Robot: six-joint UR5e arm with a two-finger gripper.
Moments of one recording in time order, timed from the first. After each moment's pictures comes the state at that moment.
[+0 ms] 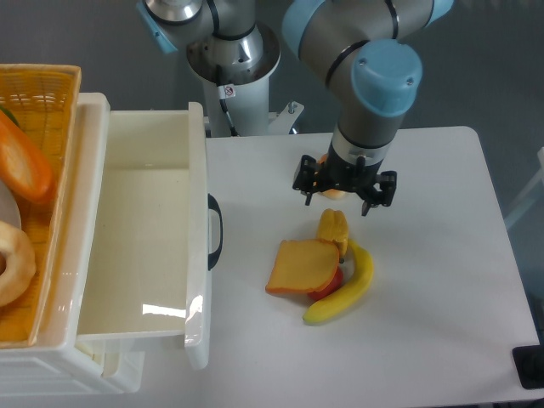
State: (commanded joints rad) arm 2.65 -1.83 -1.50 -1.39 1.49 0.81
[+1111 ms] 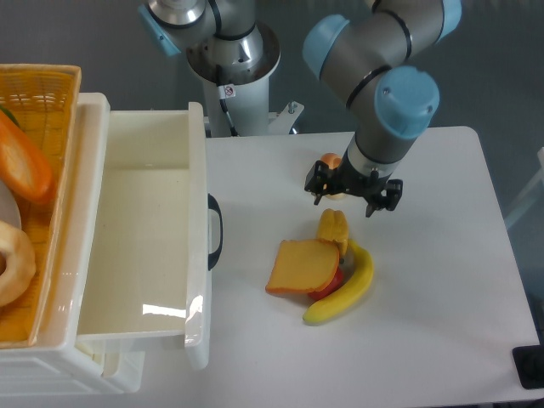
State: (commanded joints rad) arm 2.64 -1.93 -1.57 -1.31 1.48 0.83
